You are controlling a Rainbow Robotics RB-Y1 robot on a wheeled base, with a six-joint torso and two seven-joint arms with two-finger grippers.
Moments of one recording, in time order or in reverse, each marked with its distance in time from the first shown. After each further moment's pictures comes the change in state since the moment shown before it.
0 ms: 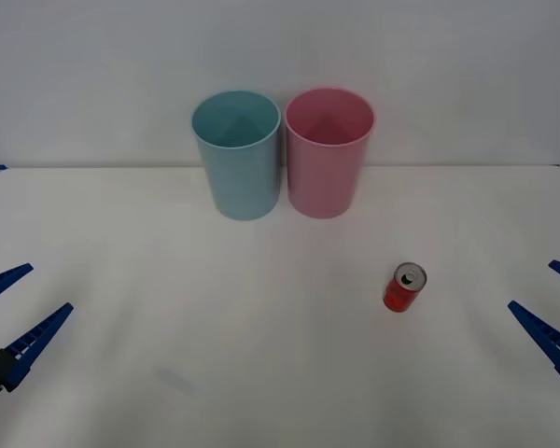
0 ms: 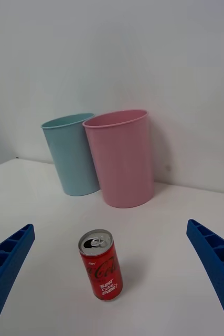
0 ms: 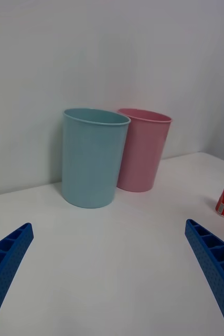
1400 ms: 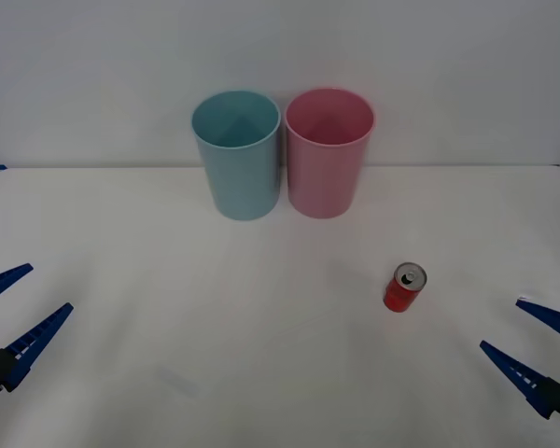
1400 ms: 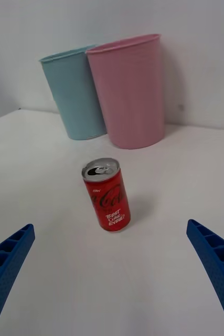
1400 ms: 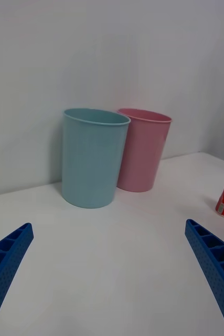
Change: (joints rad) right arm -0.023 -0.037 0.080 0.152 0.130 -0.019 0.057; left arm 0.000 0.000 0.000 0.000 0.000 0.000 0.000
